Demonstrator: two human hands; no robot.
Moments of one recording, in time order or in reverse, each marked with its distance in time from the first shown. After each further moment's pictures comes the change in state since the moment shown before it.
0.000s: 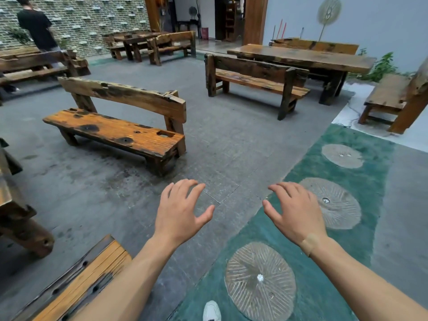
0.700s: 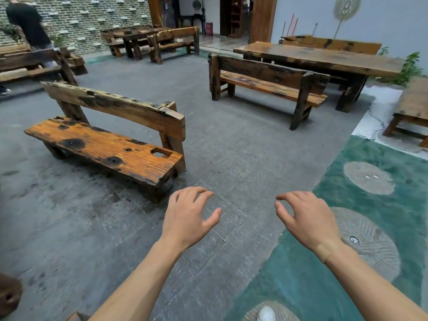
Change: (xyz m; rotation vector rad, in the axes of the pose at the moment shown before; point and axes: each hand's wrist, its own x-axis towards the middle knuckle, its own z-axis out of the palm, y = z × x) left_hand 0.281 -0.144 0.196 -0.053 -0.074 -0.053; right_hand 0.346 0.050 0.141 0.082 -0.027 -0.004
